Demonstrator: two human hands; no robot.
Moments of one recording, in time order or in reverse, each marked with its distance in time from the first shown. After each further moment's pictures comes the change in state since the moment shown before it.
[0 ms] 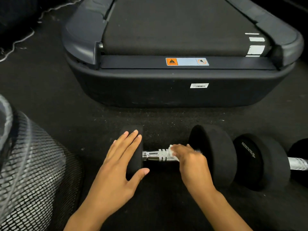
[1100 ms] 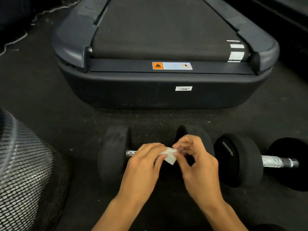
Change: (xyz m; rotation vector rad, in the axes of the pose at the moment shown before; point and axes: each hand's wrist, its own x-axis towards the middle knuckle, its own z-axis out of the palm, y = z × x) left_hand 0.028 0.076 0.048 -0.143 0.210 0.053; right_hand -0.031 0.004 -0.056 0.379 0.315 -0.109
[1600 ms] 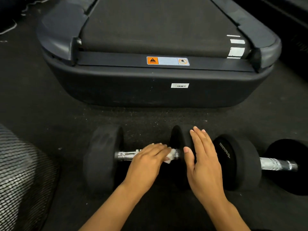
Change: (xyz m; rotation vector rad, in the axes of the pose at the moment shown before) left_hand 0.016 -0.027 0.058 0.215 -0.242 0.186; right_hand 0.006 0.059 -0.001 -0.427 -0.010 0.049
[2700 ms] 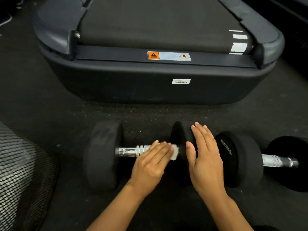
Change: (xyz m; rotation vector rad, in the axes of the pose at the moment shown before) left_hand -0.014 -0.012 0.035 0.080 0.336 0.260; right_hand 0.004 0.002 0.004 -0.023 0.065 -0.022
